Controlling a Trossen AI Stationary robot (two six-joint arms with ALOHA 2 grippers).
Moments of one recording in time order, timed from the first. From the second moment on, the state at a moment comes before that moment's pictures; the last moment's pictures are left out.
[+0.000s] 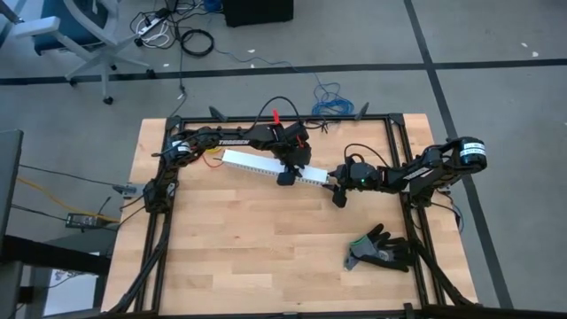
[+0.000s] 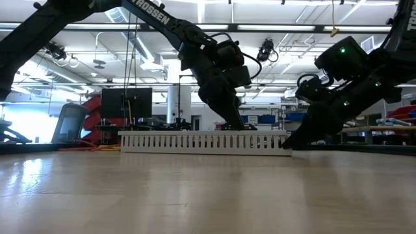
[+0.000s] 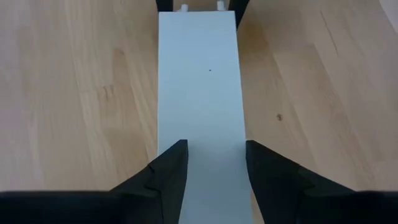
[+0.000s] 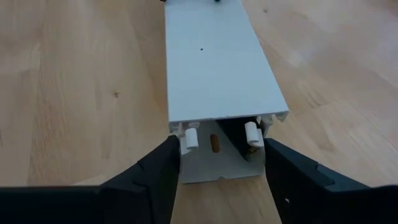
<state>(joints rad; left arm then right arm) 0.33 2.15 1.68 -0.58 0.34 0.51 -0.16 1.47 0.20 0.73 0.13 0.13</state>
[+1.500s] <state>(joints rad) 0.27 2.14 1.66 -0.50 0.20 0.49 -0.16 1.47 0.19 0.72 0.13 0.13</state>
